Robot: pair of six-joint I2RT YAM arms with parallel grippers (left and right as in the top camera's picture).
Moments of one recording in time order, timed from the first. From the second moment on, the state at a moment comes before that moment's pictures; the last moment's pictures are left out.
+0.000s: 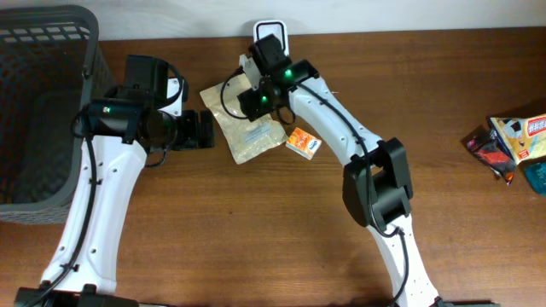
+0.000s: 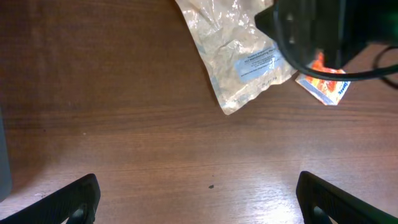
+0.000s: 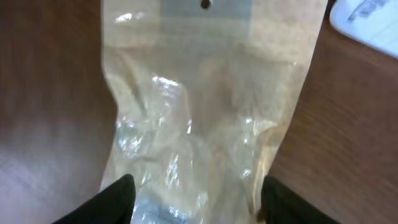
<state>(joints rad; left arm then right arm) -0.12 1.57 1.56 -1.15 0.11 -0.18 0.51 2.43 2.19 -0.83 -0.20 0.03</state>
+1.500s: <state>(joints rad) -0.12 1.57 1.56 -1.15 0.11 -0.18 0.54 2.33 2.08 -1.09 0.07 0.30</state>
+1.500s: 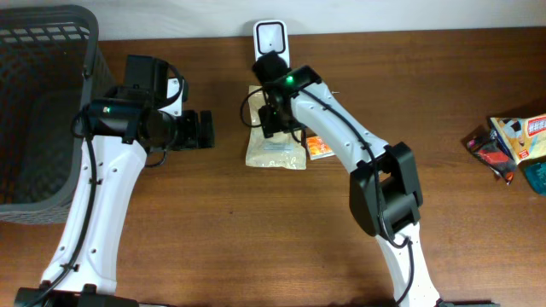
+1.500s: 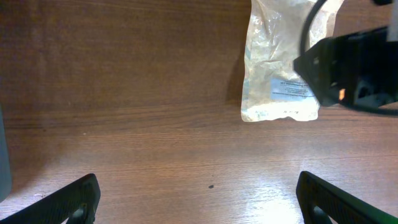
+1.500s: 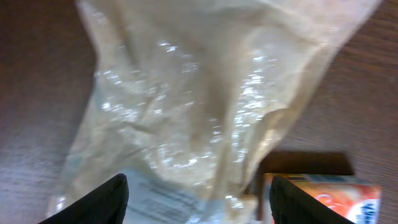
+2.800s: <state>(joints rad) -0.12 1.57 1.56 -1.15 0.11 -0.18 0.53 2.44 2.25 -1.12 0.02 0.34</state>
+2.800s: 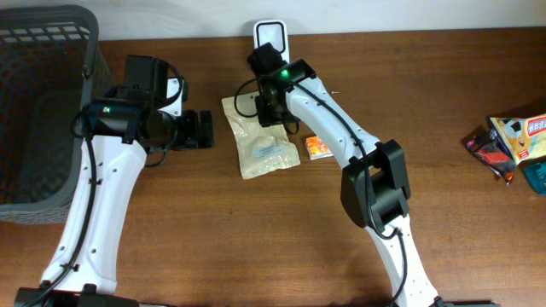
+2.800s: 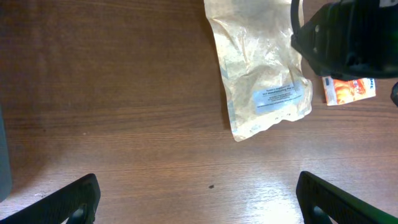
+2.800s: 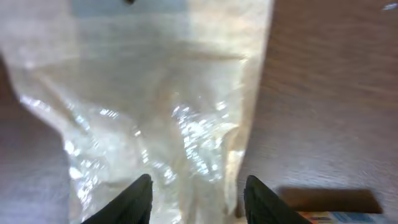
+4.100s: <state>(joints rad) -0.12 1.57 1.56 -1.15 0.11 -0.18 0.58 2.41 2.08 -0.96 0.04 0.41</state>
